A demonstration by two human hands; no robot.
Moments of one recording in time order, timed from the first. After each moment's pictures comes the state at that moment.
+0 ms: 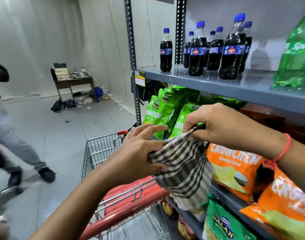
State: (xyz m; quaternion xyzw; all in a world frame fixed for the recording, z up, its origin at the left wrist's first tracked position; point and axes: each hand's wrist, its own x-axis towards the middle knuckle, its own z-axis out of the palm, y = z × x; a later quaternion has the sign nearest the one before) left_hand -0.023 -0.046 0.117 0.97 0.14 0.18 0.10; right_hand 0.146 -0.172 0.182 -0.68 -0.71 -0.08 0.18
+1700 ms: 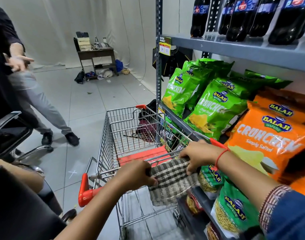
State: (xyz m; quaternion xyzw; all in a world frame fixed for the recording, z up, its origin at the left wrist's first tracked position) left_hand -0.054 -0.022 -0.030 0.89 0.39 -0.06 0.23; right_hand 0.169 -0.072 -0.013 -0.68 -0.71 0.10 -0.15
